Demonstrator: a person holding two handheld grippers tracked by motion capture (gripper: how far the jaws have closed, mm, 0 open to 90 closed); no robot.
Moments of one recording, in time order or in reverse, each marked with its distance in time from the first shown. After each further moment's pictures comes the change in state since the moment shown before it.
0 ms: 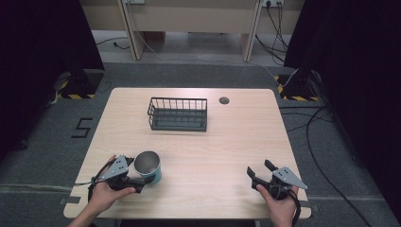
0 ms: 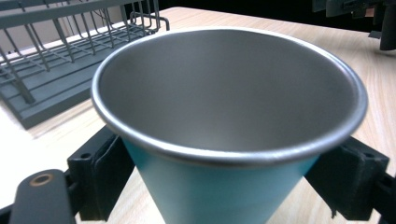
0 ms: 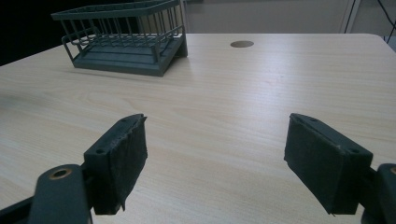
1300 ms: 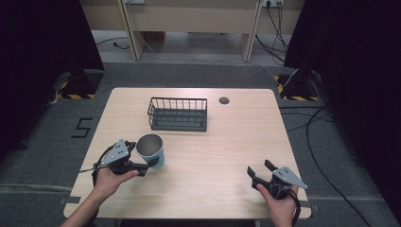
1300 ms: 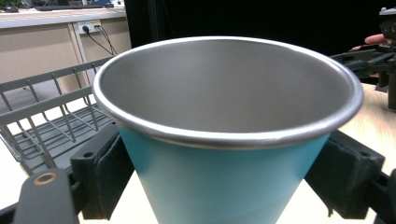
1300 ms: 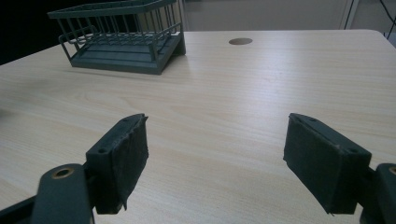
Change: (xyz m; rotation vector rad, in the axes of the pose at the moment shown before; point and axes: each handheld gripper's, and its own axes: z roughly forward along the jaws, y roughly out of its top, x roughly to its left) left arm 0.019 0.041 0.011 -0.136 0.023 -0.005; right arm -0.002 -0.001 0.002 0.006 -0.004 0.010
